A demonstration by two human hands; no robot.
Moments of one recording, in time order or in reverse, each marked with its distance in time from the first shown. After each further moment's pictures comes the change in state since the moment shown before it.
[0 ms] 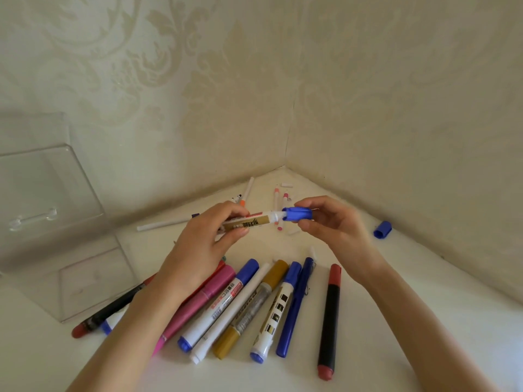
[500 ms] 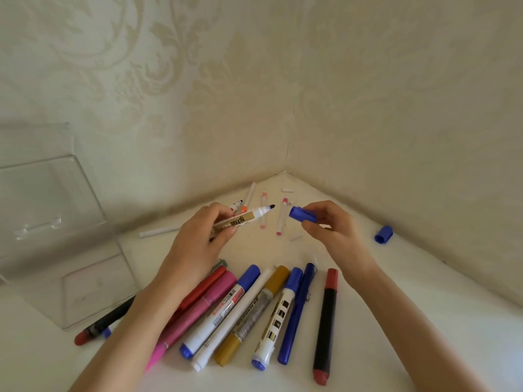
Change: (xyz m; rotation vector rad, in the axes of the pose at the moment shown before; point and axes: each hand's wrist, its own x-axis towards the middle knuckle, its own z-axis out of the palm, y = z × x) left_hand 0.009 -0.016 0.001 0.083 0.067 -0.146; right_hand 0.008 0.011 0.003 -0.221 0.186 0.111
